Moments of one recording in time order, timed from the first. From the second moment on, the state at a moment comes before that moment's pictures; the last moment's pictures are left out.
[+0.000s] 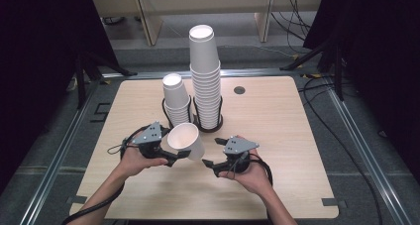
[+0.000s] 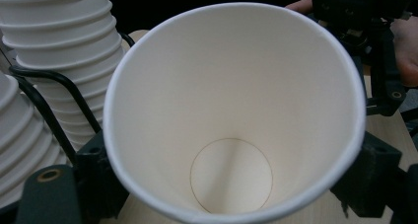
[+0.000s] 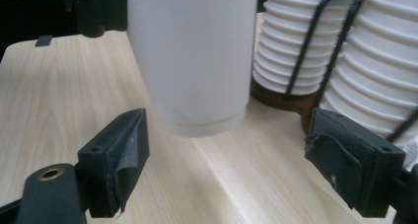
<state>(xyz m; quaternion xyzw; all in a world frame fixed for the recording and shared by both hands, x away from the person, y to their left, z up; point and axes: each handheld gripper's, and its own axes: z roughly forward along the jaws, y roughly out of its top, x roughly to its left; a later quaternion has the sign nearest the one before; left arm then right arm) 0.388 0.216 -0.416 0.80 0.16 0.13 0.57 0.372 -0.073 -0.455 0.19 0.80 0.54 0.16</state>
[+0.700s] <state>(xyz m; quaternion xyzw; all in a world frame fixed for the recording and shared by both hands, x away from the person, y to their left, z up) 0.390 0.180 -0.421 0.82 0.14 0.18 0.53 0.352 -0.105 -0.446 0.24 0.78 0.55 0.20</state>
